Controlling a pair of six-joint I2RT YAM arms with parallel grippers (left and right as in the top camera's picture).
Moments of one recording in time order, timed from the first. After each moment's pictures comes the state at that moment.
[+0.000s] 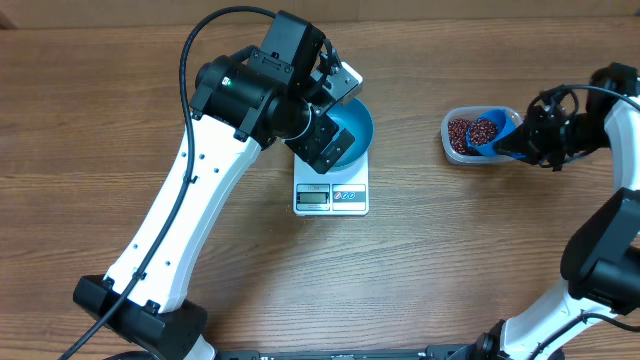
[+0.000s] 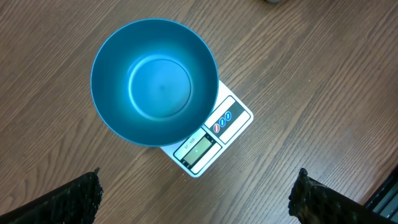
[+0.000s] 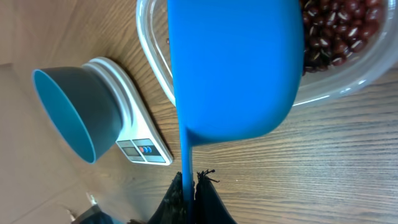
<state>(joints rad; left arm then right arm) -0.50 1.77 2.01 -1.36 0.16 0.27 -0.40 1.94 1.64 -1.34 -0.66 0.04</state>
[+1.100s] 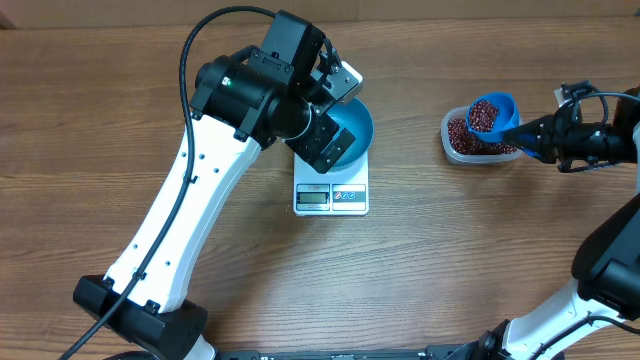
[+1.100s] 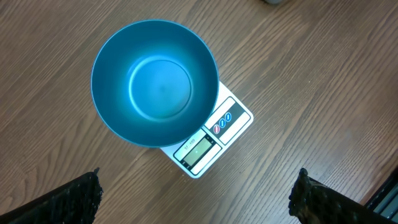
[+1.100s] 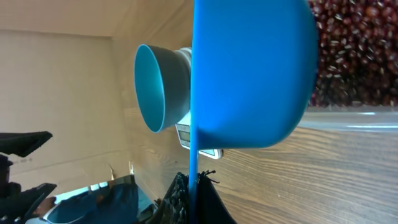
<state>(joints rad) -0.50 1.77 2.01 -1.35 0.17 0.26 -0.51 1.95 1.64 -1.46 -1.00 -0.35</state>
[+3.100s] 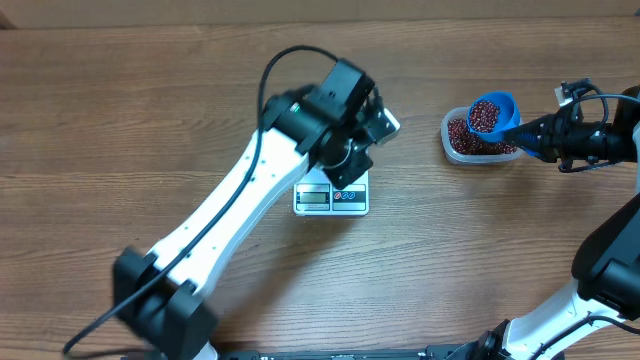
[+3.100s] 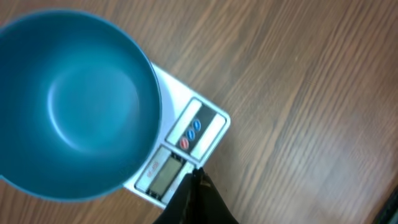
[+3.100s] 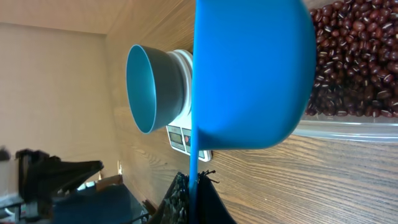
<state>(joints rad) -0.63 1.78 1.70 -1.09 0.16 0.32 -0.51 1.95 1.64 -1.42 -0.98 -0.37</state>
